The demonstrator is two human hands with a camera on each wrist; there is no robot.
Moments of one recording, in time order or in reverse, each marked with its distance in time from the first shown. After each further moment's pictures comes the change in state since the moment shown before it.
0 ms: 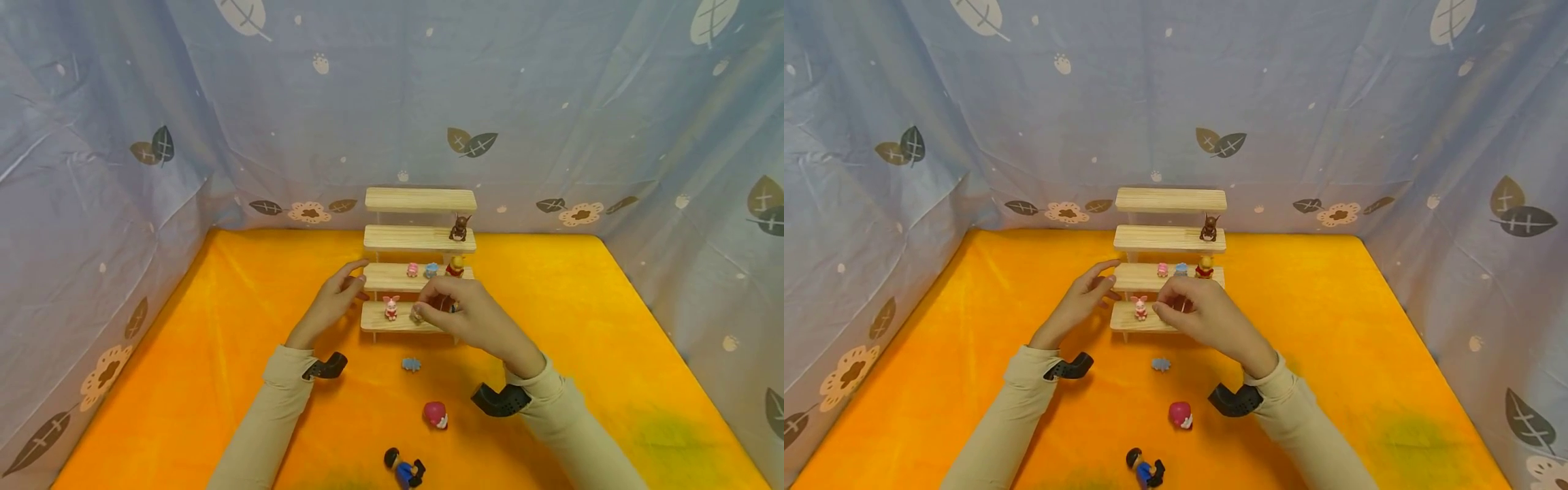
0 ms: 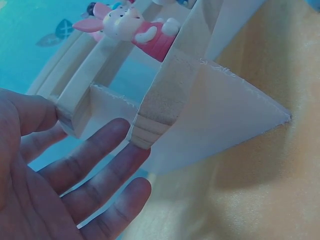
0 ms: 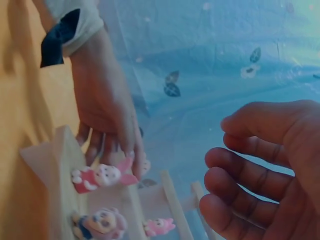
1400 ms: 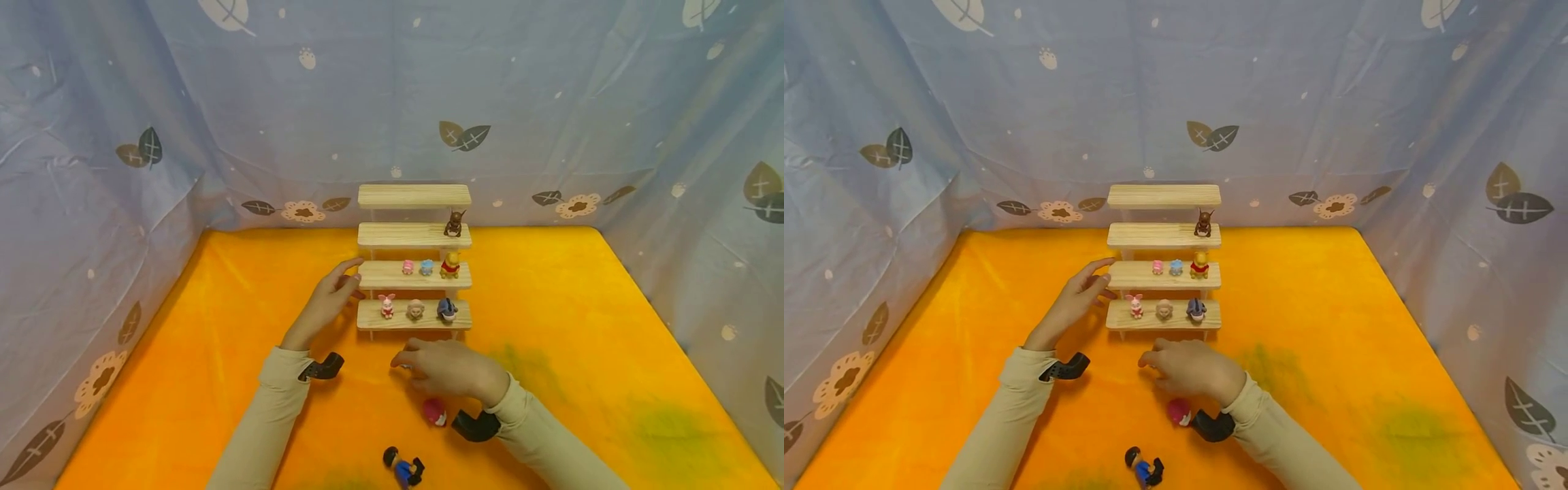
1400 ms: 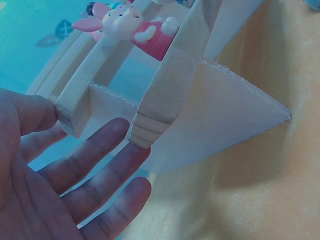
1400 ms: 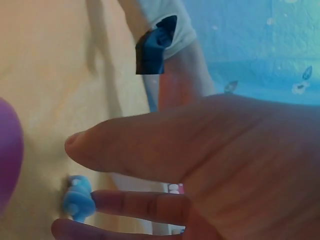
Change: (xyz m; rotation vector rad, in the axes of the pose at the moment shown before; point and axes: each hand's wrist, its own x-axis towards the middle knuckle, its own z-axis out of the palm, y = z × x) left_hand 0.001 -0.003 -0.001 -0.005 -0.001 -0.009; right_hand -0.024 0.016 0.062 -0.423 -0.590 0.136
